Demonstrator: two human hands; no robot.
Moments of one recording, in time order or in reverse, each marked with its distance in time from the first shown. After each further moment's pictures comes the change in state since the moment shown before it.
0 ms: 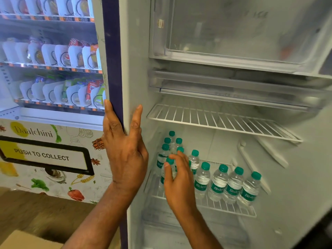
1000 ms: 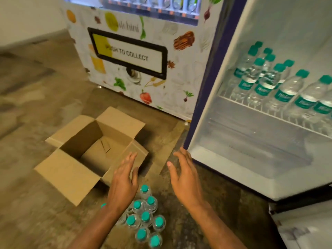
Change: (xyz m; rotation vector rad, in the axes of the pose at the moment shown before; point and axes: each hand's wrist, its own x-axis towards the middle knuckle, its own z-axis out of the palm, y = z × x) left_hand -0.412 -0.145 -0.270 0.085 -0.672 -0.687; right_hand -0.344 0.025 0.080 -0.119 -0.607 -0.034
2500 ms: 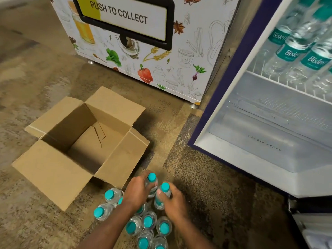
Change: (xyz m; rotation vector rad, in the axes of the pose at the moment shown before) left_hand 0.020 -0.090 0.118 -0.006 -0.433 -0.281; right_hand -0.034 0.111 0.169 0.345 -0.342 0.628
